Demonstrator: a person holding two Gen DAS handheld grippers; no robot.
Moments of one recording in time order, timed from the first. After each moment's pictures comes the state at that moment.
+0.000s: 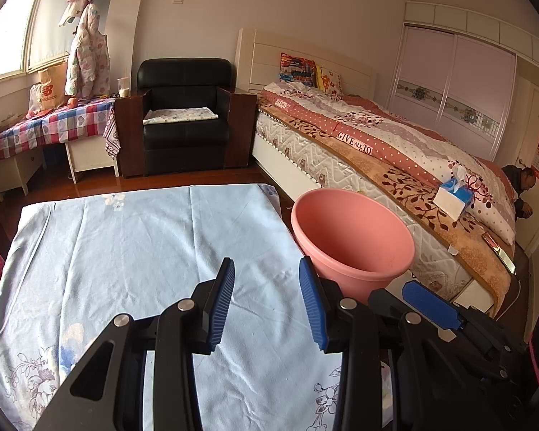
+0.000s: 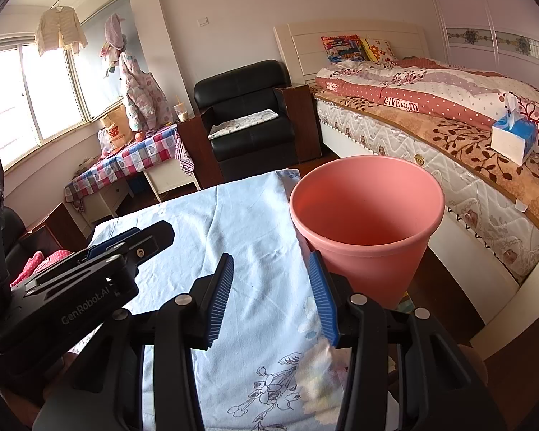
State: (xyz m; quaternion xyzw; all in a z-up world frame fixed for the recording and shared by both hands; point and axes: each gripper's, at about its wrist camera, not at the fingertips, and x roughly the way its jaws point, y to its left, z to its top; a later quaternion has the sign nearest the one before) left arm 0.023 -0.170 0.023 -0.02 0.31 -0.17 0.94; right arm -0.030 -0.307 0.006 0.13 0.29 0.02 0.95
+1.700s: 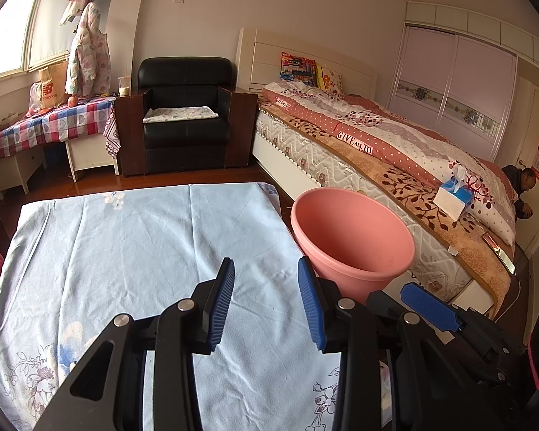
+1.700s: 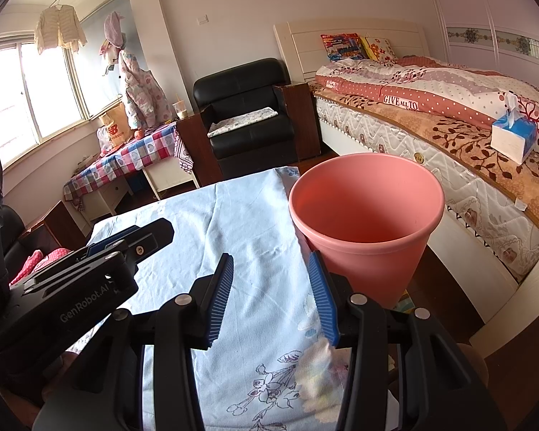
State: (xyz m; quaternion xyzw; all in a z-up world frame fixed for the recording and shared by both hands) left arm 0.023 -0.170 0.023 -0.03 0.31 -0.17 0.94; right arm -0.031 -0.306 0.005 0.13 0.29 0.02 0.95
